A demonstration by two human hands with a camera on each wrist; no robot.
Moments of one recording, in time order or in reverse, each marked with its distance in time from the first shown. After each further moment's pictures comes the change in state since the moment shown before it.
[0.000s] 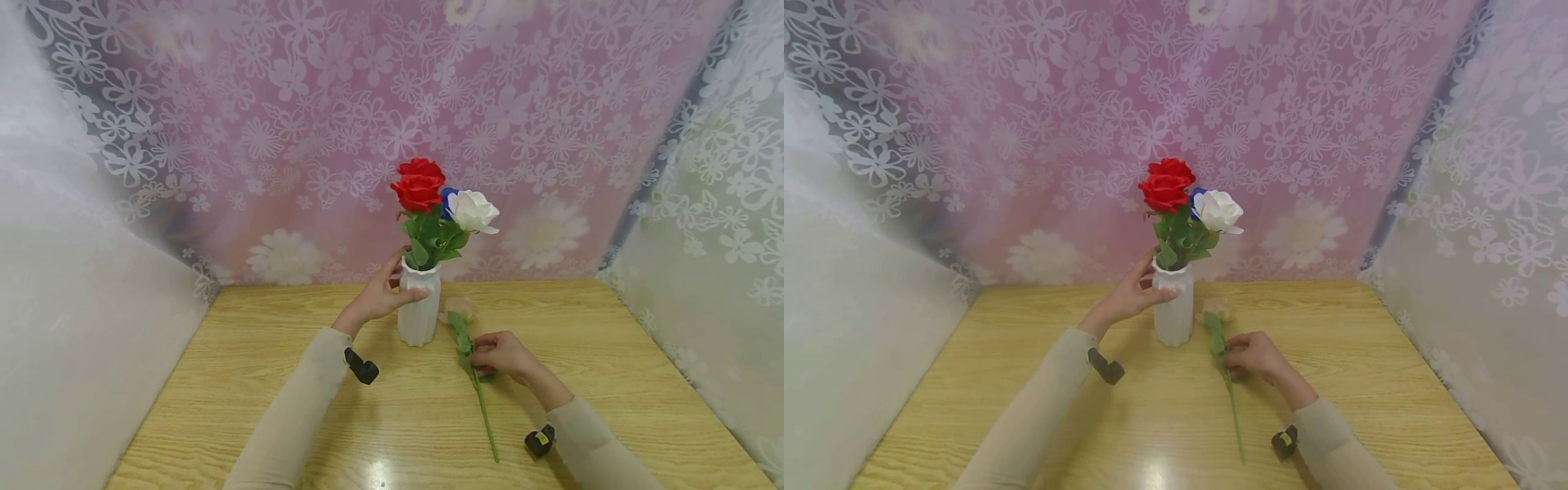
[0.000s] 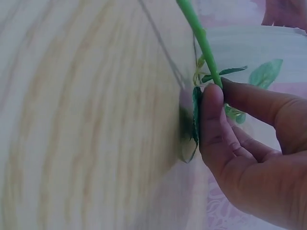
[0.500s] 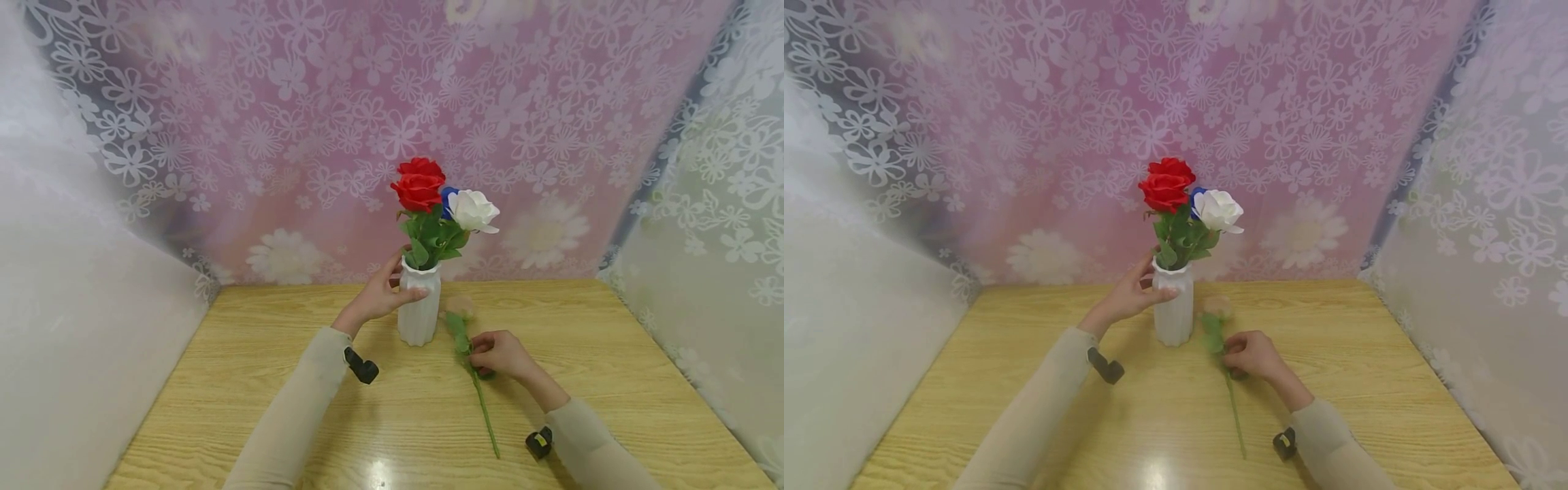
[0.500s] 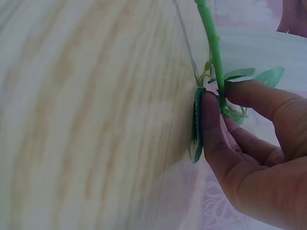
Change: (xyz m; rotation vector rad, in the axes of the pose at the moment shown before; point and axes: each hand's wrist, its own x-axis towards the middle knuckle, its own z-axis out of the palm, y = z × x) left_hand 0.002 -0.002 0.001 -0.011 0.004 0.007; right_hand 0.003 0.003 0.005 -0.172 0.066 -0.073
